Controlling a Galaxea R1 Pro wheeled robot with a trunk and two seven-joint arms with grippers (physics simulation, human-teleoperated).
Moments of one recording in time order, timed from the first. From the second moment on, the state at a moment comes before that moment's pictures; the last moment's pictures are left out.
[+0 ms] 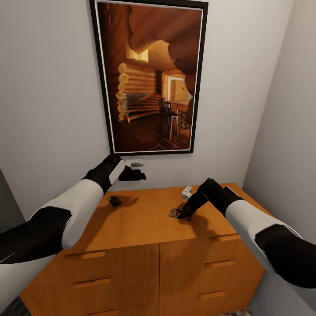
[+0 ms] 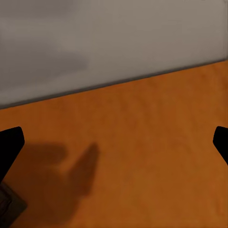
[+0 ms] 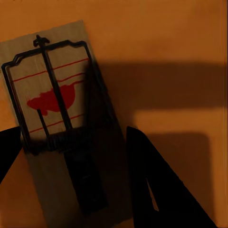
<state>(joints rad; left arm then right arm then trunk) -1.34 -0.12 -0.15 -0.36 0.25 0.84 -0.03 -1.19 -0.02 0.49 -0.35 0.37 0.58 0.93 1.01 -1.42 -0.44</state>
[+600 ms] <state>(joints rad) -1.34 -0.12 -0.15 -0.36 0.25 0.85 -0.03 -1.17 -0.02 0.28 -0.73 0.38 1.00 0.92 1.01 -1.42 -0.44</state>
